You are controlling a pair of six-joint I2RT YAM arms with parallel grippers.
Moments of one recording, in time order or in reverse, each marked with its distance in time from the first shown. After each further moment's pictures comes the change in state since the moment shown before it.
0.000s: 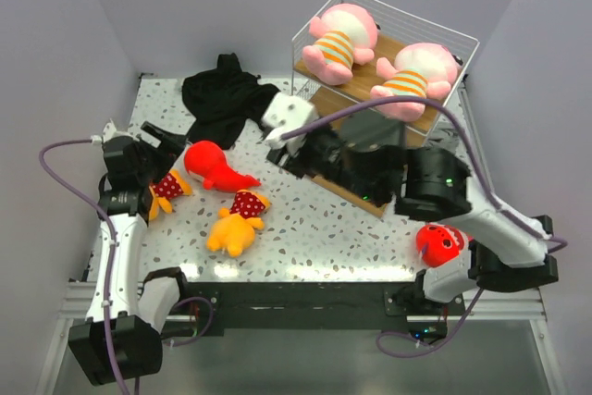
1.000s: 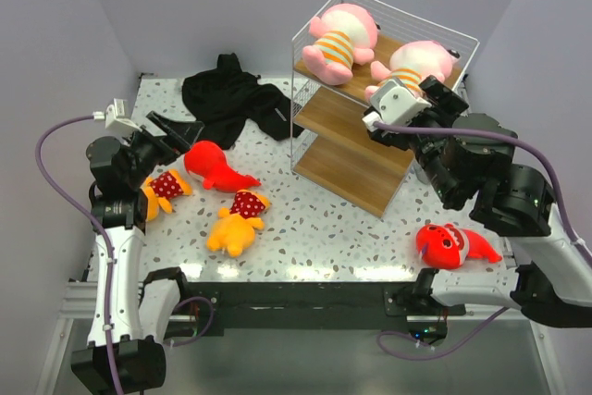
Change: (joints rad) left arm 0.000 -0.095 0.047 0.183 0.374 0.066; right arm -0.240 -0.378 -0.329 0.065 0.381 -0.428
